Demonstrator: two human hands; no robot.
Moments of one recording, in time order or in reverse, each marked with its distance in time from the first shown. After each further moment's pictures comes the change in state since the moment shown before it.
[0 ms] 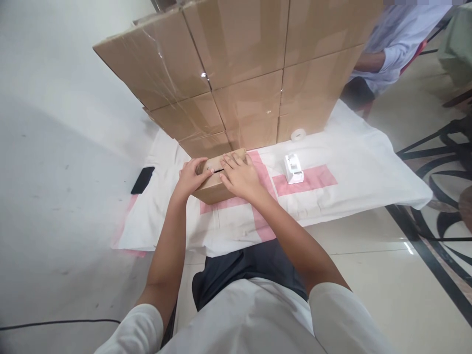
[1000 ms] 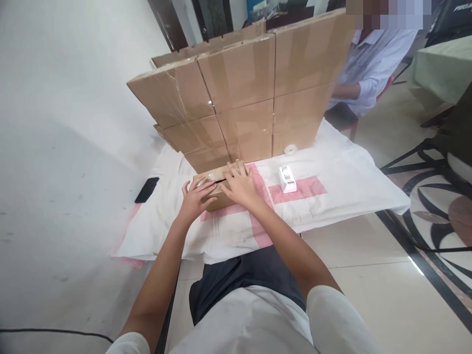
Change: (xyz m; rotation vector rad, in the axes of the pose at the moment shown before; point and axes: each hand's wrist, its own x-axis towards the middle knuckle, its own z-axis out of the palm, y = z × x) left_hand -0.054 -0.009 0.009 0.178 0.009 0.360; right_hand -0.006 -0.003 -0.011 0.083 0.040 0.098
